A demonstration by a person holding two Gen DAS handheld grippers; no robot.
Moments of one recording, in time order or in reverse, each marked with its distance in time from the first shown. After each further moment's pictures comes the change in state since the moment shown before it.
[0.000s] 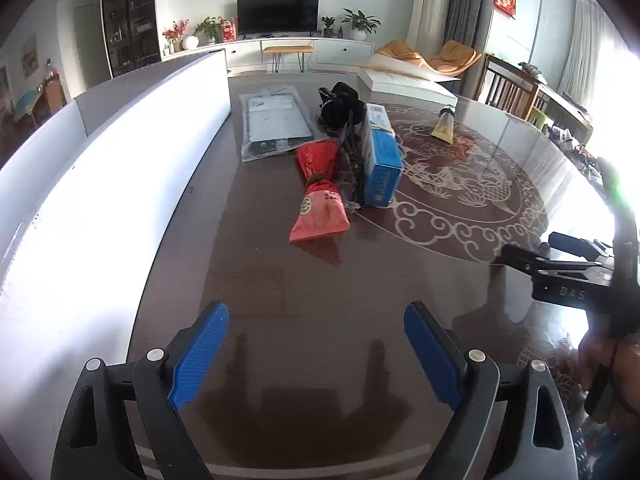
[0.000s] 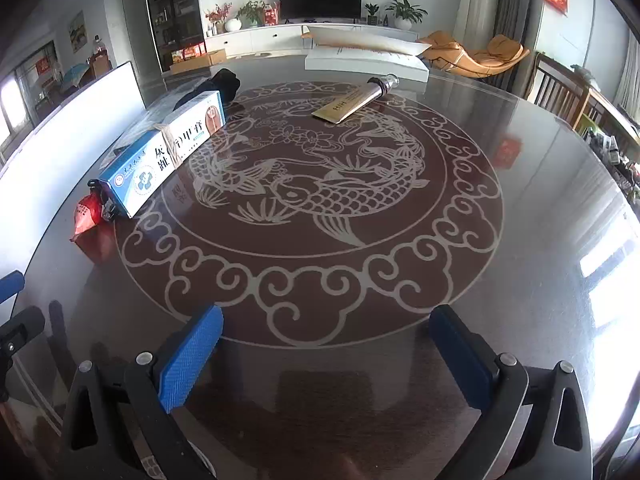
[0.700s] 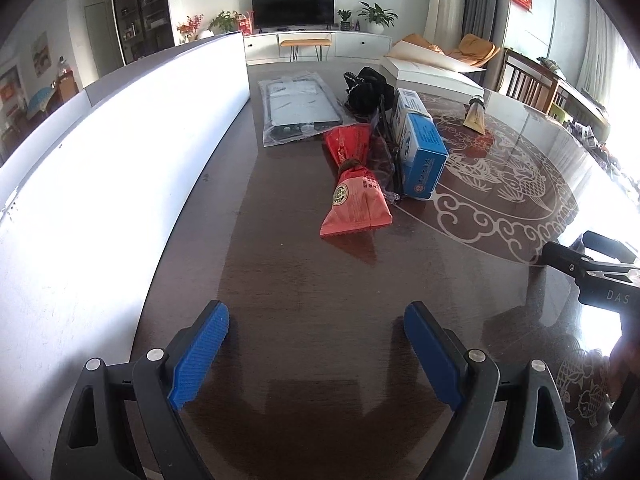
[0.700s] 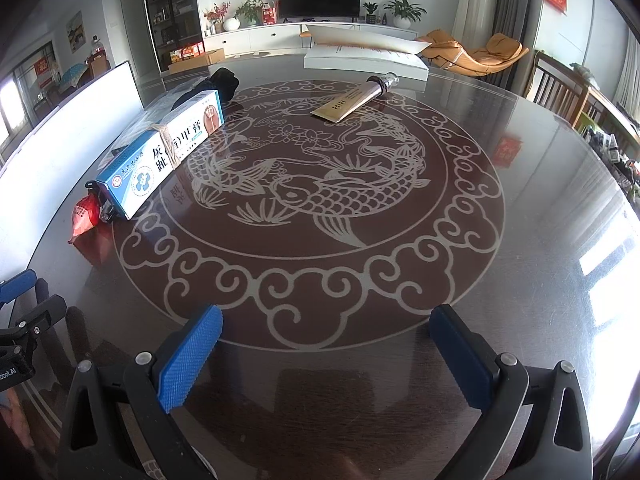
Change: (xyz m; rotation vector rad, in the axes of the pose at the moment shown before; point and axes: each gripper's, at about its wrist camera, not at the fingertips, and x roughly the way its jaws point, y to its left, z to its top) left arm 0.021 0.011 -0.001 -0.015 0.022 0.058; right arm -0.005 -0.001 0.004 0.005 0.001 -0.003
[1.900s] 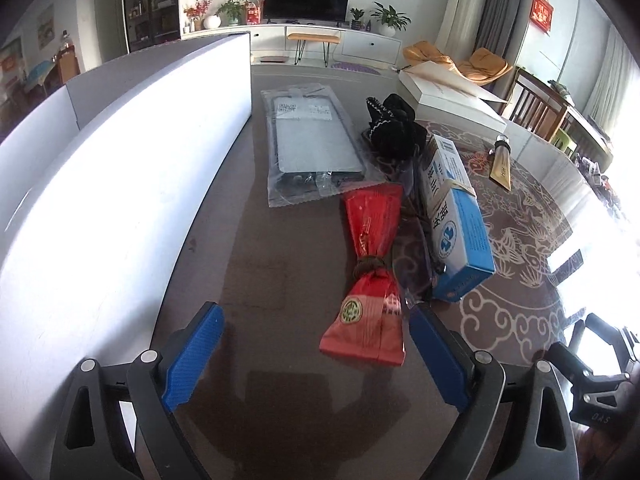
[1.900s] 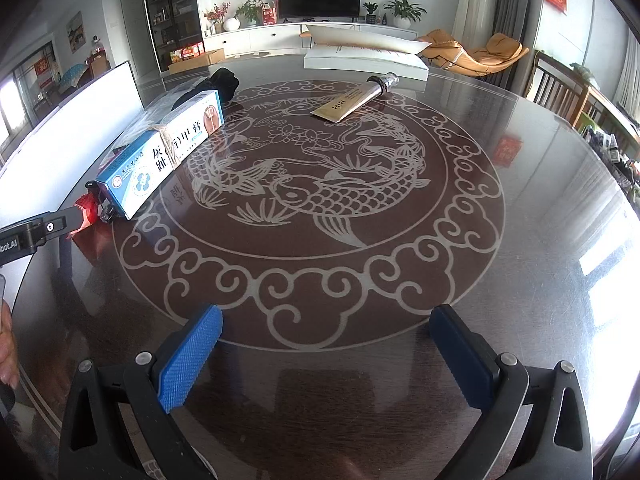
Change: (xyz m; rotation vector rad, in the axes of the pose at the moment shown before) left arm 0.036 0.018 0.065 -0.080 0.026 -0.055; right arm 0.001 0.000 0.000 0.007 0.000 -0.006
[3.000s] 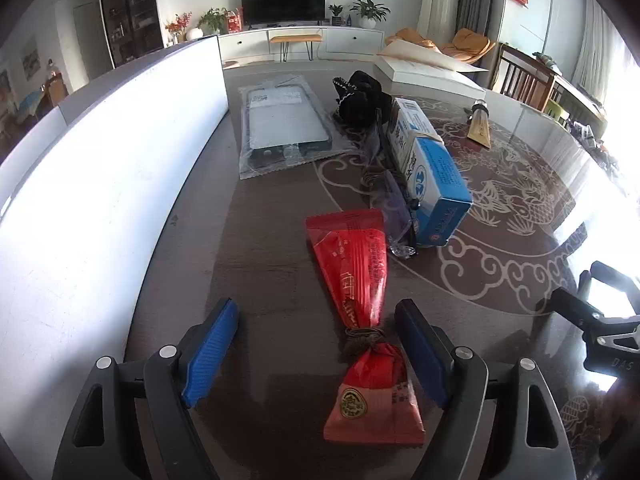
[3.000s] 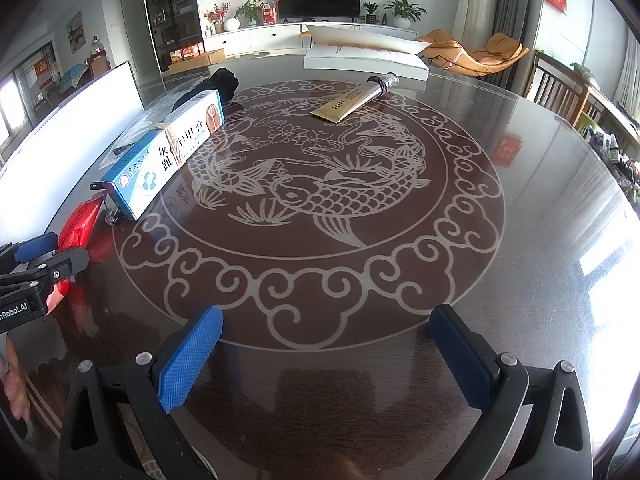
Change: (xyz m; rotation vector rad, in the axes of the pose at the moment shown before) left arm -0.010 -0.025 -0.033 0.104 -0.006 0.039; right arm 0.001 0.000 -0.001 0.002 0.000 -0.002
